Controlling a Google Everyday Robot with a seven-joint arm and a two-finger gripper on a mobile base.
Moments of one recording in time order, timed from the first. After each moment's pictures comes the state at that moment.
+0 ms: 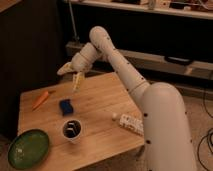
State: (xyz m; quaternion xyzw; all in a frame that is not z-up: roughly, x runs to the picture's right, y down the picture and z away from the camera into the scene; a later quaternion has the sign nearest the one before) arm -0.176 -0.033 0.680 -0.39 -0.52 -0.14 0.75
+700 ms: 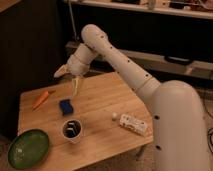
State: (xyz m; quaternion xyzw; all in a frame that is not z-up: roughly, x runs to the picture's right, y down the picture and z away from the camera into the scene) arm -0.187 -0.009 0.659 -0.29 -0.43 -0.28 0.81
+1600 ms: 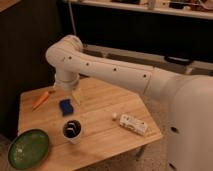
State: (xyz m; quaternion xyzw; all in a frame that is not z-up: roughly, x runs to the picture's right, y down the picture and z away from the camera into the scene) arm -0.175 0.024 0.666 -0.21 -0.24 -0.43 0.84
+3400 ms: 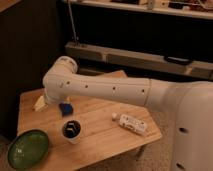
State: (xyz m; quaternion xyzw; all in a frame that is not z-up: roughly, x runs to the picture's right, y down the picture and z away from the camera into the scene) arm -0.254 0.069 0.672 0.03 -0.32 -0.77 0.55
